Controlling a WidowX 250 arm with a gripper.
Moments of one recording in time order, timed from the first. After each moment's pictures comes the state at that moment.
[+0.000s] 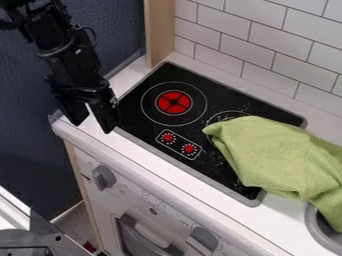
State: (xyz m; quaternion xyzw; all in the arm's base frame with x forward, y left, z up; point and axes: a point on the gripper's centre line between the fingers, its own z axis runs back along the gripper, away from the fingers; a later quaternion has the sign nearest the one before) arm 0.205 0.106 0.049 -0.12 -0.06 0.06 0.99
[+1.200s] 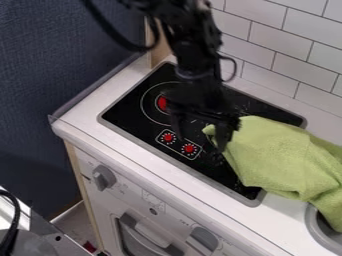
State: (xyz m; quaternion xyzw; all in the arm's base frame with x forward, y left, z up) arm 0.285 -0.029 0.023 -0.08 -0.05 0.05 0.99
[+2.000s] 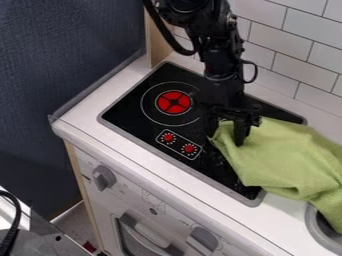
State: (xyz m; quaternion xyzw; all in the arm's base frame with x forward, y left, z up) arm 0.333 -0.032 -0.006 -0.10 -0.05 0.02 0.99
